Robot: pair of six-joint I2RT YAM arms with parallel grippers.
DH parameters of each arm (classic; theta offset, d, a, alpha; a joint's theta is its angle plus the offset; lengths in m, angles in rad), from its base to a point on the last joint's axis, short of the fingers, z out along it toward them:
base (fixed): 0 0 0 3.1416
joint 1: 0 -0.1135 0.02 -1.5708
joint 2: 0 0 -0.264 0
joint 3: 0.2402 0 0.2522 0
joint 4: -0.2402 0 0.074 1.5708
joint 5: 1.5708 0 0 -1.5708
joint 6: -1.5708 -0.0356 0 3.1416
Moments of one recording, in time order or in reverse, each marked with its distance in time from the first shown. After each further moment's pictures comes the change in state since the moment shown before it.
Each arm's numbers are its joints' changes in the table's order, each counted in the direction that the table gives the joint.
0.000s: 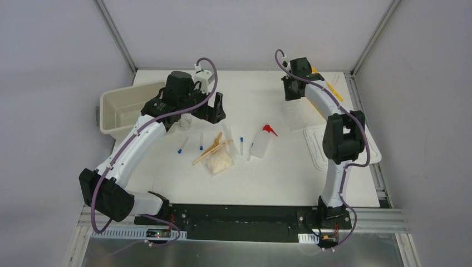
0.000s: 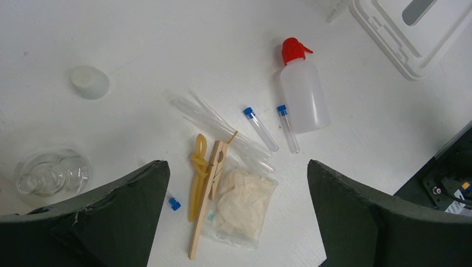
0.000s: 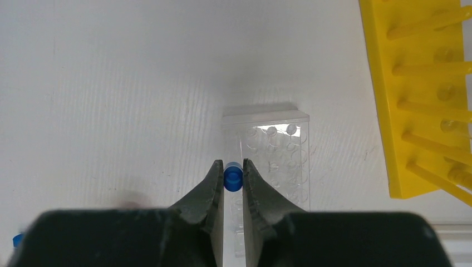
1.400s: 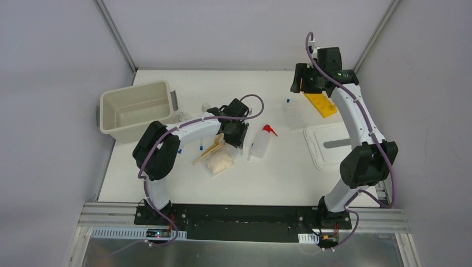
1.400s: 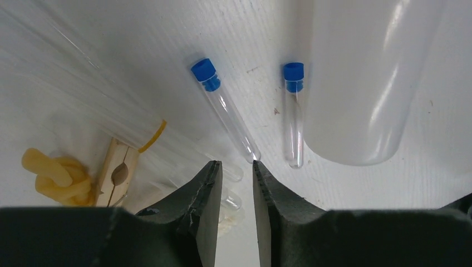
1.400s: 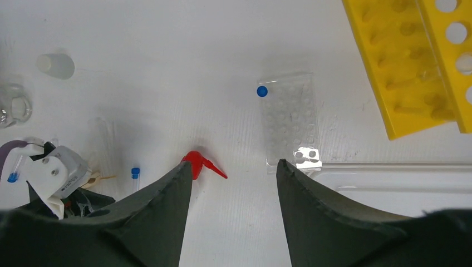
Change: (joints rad) left arm 0.306 -0.520 0.005 0.016 -0.183 0.278; right arm 0.072 0.342 -0.014 -0.164 -0.171 -0.137
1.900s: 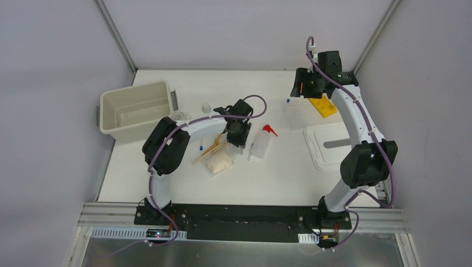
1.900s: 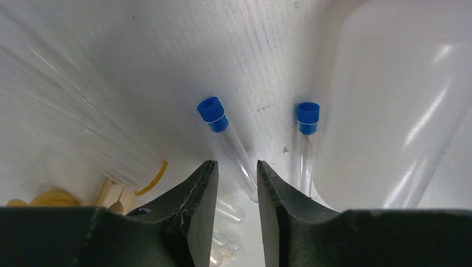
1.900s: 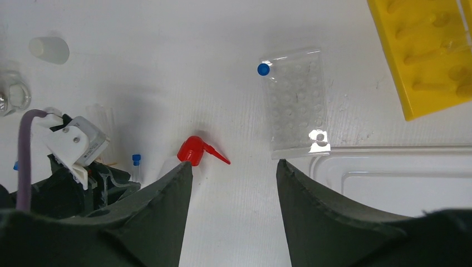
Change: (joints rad) left arm 0.005 -0.106 0.070 0.014 -0.052 0.045; right arm 0.021 0.000 -0.051 -0.031 -0.040 -0.019
